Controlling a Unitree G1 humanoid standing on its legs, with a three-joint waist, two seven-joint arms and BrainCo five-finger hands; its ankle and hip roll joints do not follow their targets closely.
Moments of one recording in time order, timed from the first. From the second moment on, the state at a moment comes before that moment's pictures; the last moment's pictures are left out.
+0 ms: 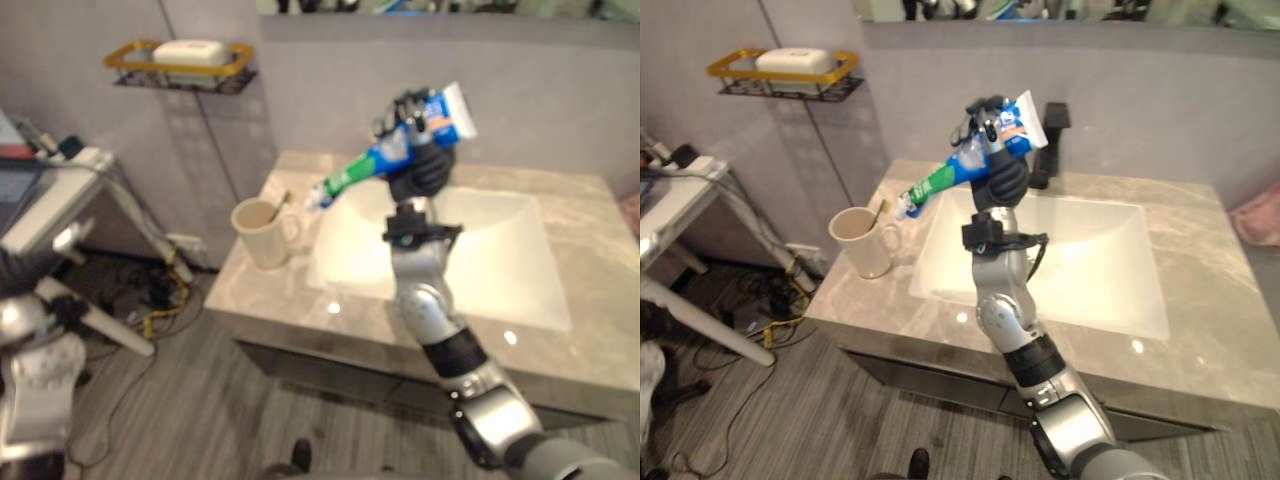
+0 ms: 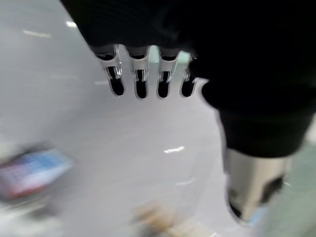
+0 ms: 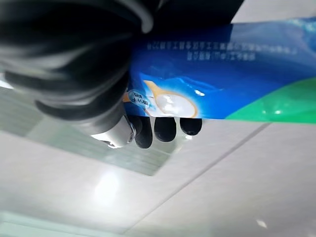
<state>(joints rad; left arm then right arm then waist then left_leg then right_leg) 0.24 0.65 0.36 0.12 0.15 -0.20 0.53 -0.62 -0.20 0.32 0.01 0.95 -0.41 -0.12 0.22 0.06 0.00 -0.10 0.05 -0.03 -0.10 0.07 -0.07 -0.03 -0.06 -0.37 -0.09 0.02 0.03</state>
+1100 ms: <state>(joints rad) 0.09 0.36 0.00 1.21 0.04 -0.04 0.27 -0.71 -0.16 0.36 0.02 0.89 -0.39 -0.14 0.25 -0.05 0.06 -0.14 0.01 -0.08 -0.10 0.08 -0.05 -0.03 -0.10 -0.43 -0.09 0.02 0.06</state>
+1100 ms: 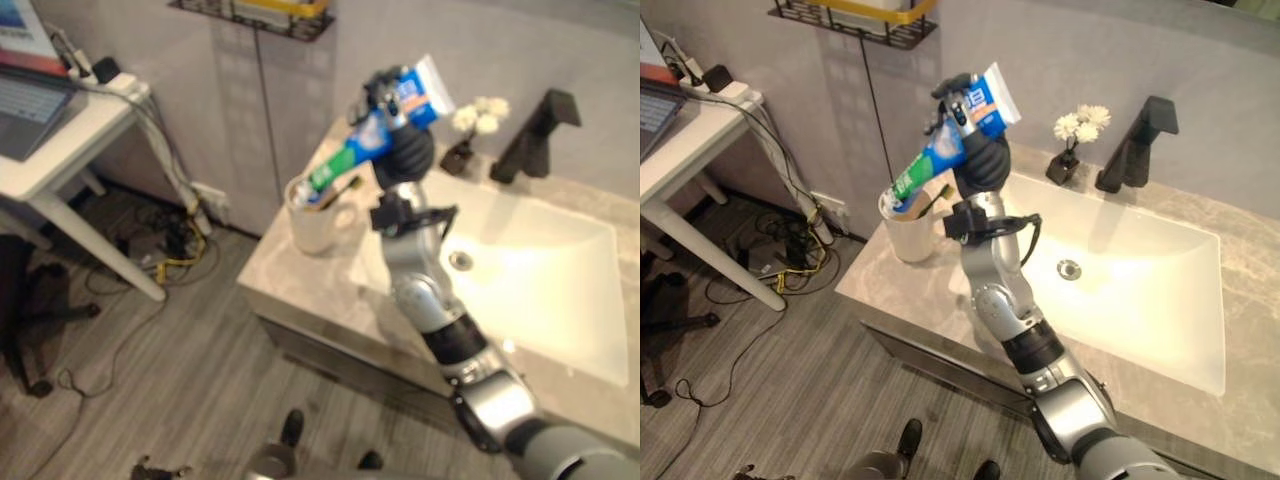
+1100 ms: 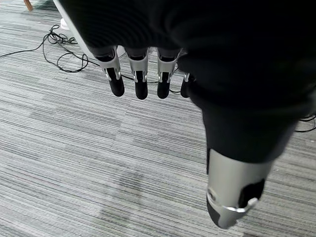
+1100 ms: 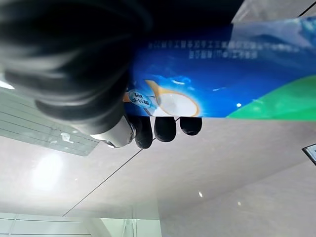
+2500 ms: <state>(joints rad) 0.09 0.36 -0.07 1.19 0.04 -0.08 0.27 -0.71 -0.29 0.45 0.11 0.54 -0.32 -0.18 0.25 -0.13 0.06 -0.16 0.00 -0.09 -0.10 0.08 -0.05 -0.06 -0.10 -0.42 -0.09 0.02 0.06</state>
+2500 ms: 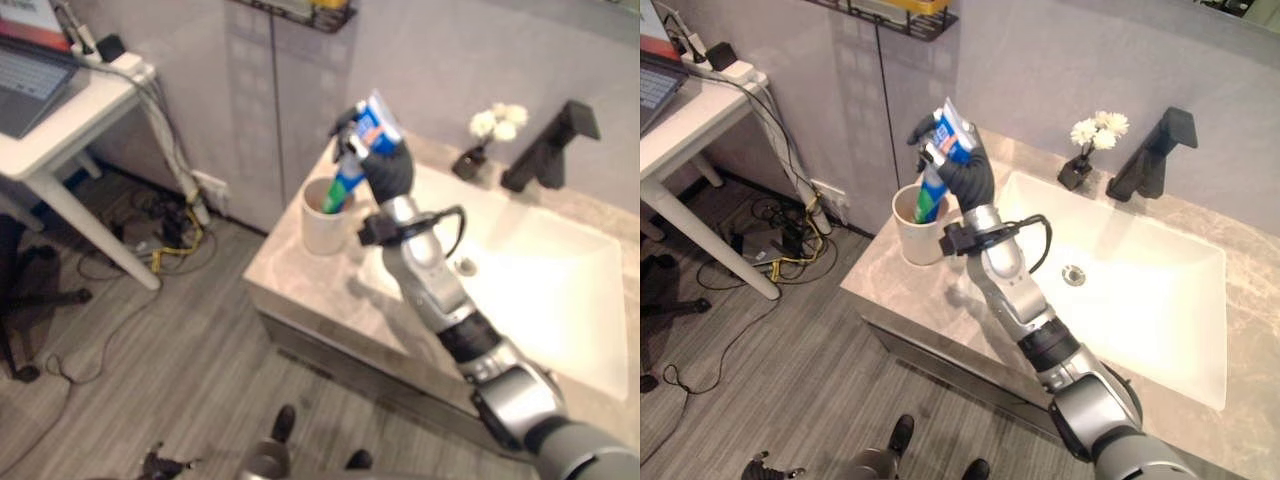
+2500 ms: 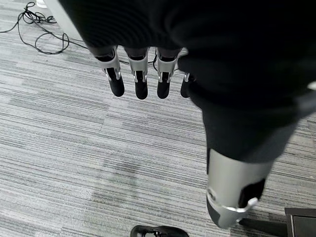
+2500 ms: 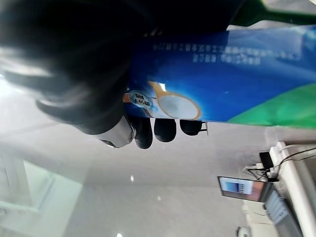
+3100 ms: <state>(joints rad) 0.09 0.36 -0.08 1.19 0.04 -0.08 0.27 -0.75 -0.28 0.49 0.11 0.51 -0.31 -0.18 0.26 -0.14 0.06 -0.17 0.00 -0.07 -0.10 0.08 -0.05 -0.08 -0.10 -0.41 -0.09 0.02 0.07</state>
